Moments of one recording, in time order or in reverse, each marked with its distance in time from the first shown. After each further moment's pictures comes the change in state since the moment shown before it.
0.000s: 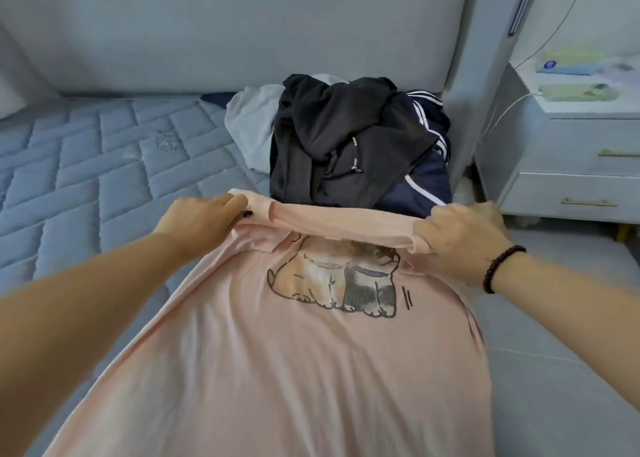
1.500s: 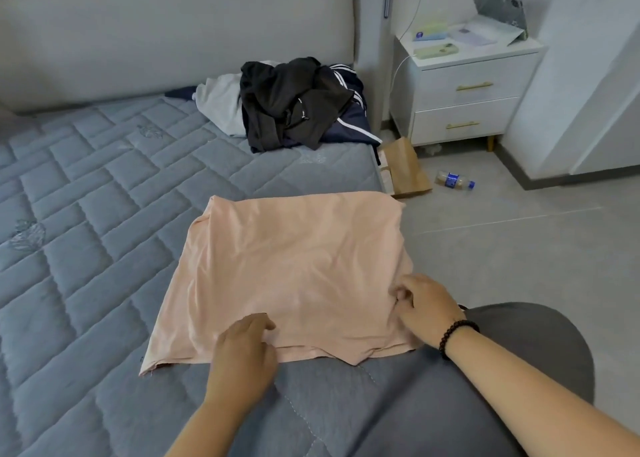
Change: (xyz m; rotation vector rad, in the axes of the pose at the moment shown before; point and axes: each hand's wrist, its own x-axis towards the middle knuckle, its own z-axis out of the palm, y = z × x) left_hand -0.383 0.166 -0.090 -0.693 -0.096 -0.187; right_hand -0.211 -0.285 -0.184 0.743 -0.427 1.058
